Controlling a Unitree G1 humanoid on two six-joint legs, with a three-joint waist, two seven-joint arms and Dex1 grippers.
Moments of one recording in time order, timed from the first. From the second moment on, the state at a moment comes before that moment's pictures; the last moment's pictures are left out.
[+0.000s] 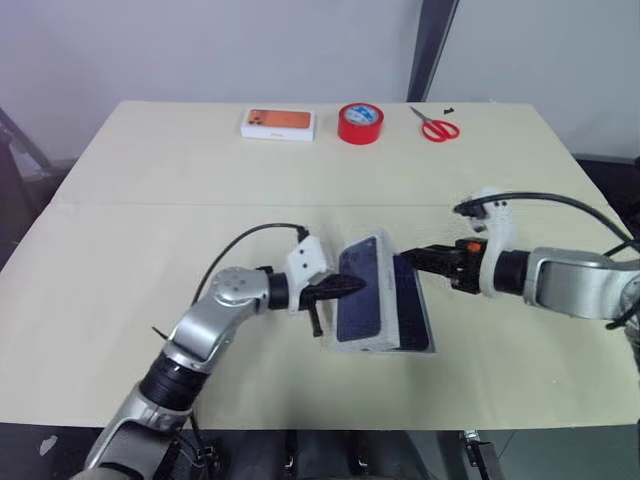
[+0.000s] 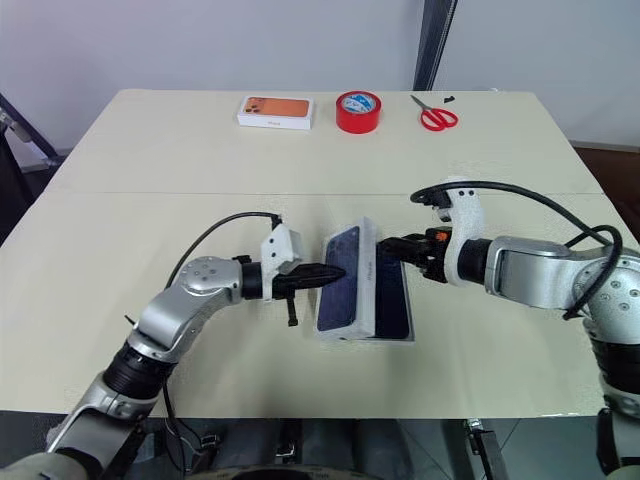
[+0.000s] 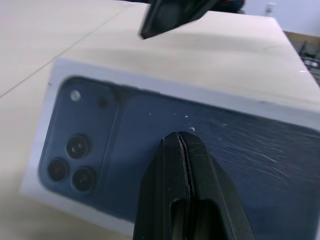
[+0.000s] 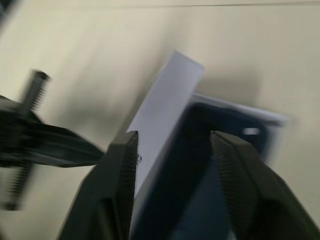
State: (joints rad) left arm -0.45 0.36 -0.34 -0.18 -0.29 0.44 -0.88; right arm -0.44 -1.04 -0.05 -0.36 1.56 1.15 -0.12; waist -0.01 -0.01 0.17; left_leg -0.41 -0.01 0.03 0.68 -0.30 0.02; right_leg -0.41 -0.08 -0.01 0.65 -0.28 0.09
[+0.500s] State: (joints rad) left arm -0.40 0.56 -0.23 -0.25 -0.30 0.59 -0.85; right arm -0.36 -1.23 0.19 -0.56 0.76 0.97 0.41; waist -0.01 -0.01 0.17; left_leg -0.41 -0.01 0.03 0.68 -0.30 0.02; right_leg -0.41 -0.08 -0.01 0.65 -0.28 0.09
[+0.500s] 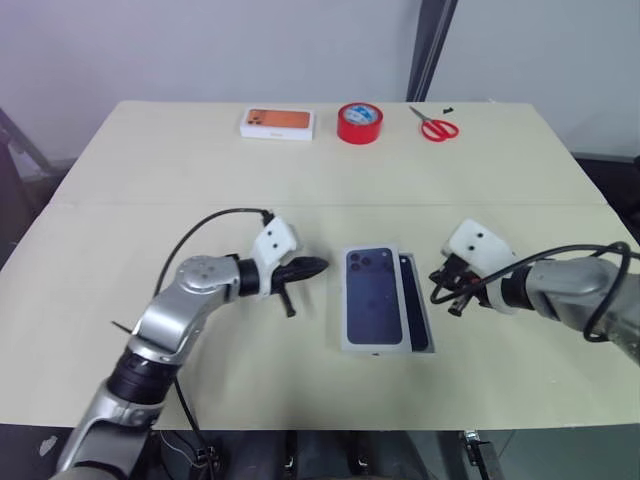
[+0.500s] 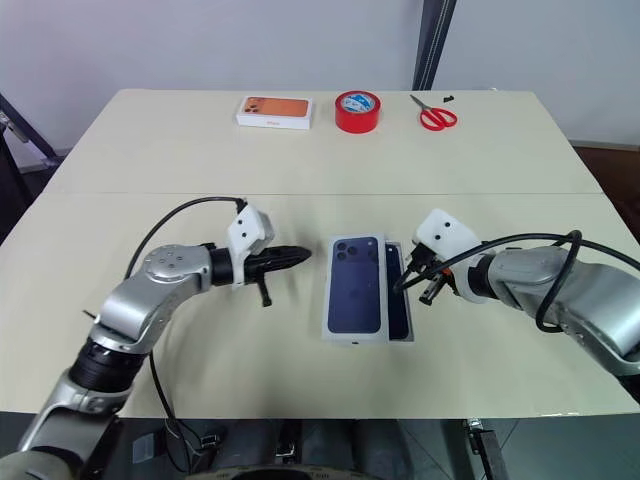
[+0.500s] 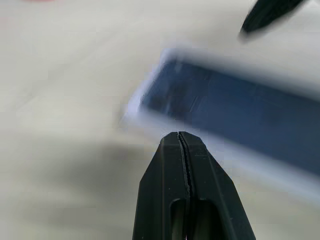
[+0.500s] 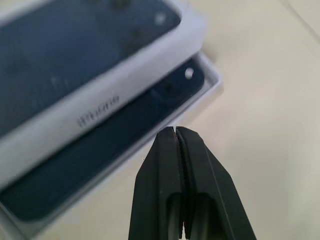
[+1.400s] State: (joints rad) left arm -0.51 0.34 -0.42 -0.17 -0.24 0.61 -0.89; right arm -0.29 -1.14 0.16 -0.62 0.49 1.00 0.62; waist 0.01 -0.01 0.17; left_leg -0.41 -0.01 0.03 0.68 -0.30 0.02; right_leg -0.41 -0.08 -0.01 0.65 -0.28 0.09
